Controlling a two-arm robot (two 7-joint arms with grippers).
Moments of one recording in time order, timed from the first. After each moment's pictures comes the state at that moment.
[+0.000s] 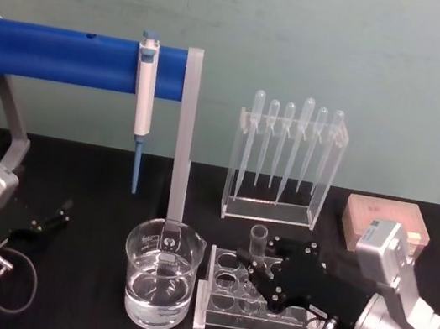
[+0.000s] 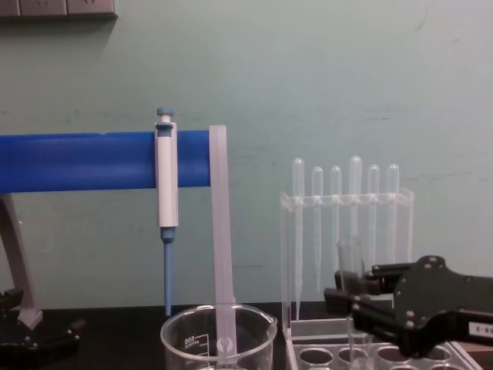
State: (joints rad) left arm -0.20 0.60 0.45 -1.41 -0.25 -0.12 0.03; right arm 0.28 0.54 -0.46 -1.51 0.31 -0.15 0.62
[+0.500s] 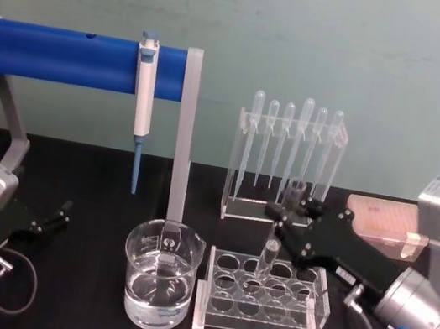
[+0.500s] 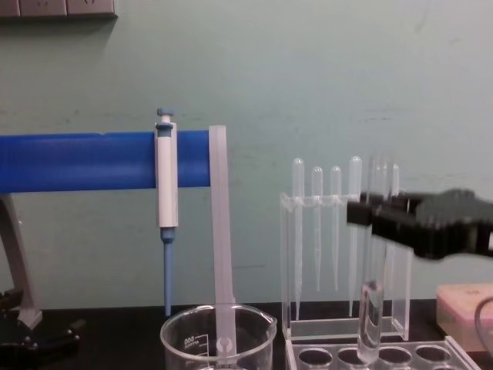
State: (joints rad) left arm -0.20 0.60 0.45 -1.41 -0.25 -0.12 0.03; right arm 0.24 0.54 -0.36 -1.62 0.46 -0.05 0.56
